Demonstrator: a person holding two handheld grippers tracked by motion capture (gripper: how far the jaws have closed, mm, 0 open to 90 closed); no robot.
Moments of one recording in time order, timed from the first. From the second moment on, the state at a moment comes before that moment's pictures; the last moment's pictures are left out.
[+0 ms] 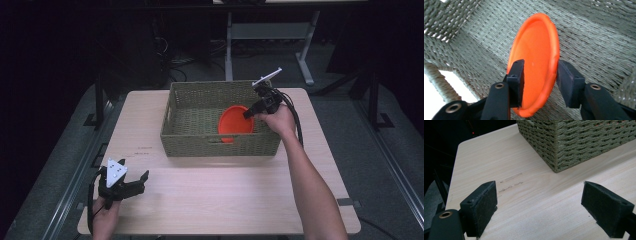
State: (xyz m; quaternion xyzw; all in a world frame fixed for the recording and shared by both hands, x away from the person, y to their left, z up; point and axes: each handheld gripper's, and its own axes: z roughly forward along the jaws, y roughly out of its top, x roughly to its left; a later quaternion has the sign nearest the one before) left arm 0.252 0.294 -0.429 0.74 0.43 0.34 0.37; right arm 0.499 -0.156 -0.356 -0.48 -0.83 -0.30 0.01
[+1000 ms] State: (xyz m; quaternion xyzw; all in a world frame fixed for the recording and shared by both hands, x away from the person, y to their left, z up) left arm 0.251 0.294 -0.430 0.74 0.44 0.34 0.38; right arm 0.484 -0.171 -0.353 -0.47 -0.81 -0.35 0.04
